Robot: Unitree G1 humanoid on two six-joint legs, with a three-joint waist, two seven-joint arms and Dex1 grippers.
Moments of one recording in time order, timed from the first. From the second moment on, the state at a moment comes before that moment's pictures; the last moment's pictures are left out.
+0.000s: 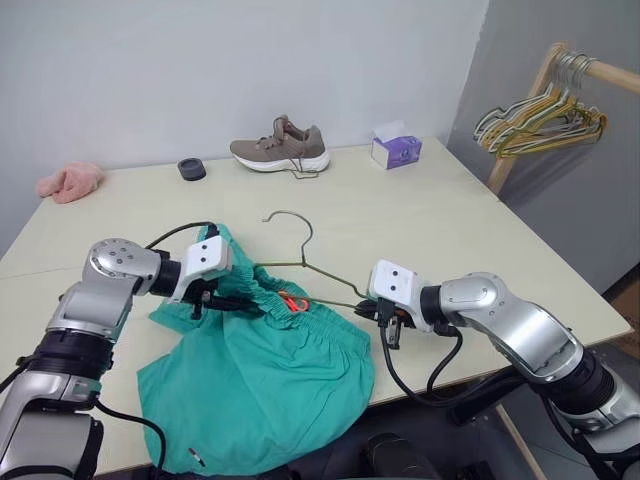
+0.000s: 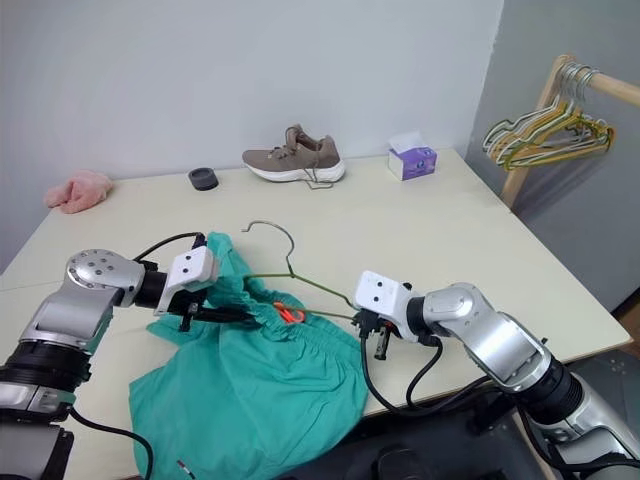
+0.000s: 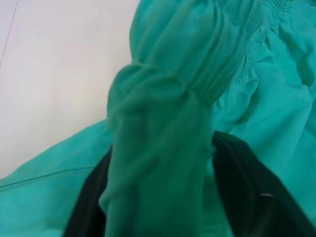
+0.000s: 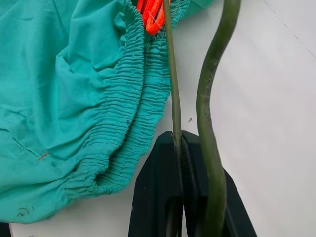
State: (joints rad) left arm -0.52 0.88 -0.14 0.31 -0.16 0.13 -1.43; right arm -0.53 -0.65 0.51 -0.45 0.23 0.82 0.78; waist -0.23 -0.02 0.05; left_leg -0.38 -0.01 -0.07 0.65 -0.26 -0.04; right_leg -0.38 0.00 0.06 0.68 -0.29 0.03
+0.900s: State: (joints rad) left arm -0.44 0.89 -0.11 0.24 -0.20 0.19 -1.43; right arm -0.39 -0.97 0.21 -0.16 0.15 0.49 1.00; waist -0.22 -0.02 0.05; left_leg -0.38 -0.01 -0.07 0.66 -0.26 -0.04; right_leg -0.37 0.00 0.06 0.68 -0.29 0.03
